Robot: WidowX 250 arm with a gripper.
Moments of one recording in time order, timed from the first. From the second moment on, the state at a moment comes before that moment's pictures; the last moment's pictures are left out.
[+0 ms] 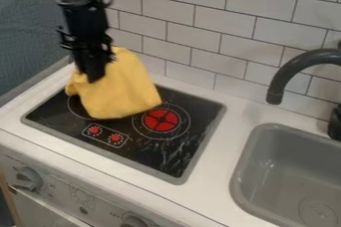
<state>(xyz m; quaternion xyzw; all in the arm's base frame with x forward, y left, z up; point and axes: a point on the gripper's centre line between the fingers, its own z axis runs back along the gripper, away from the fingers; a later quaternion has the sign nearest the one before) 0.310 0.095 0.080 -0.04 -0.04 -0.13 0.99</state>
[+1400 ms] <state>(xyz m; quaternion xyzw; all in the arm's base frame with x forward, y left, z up) 0.288 -0.041 0.012 -0.05 -0.02 -0.25 0.97</state>
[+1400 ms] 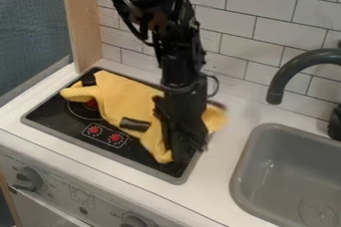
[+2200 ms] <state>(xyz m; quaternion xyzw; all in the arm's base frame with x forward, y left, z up) 0.287 -0.043 0.024 -0.08 -0.02 -0.26 0.96</state>
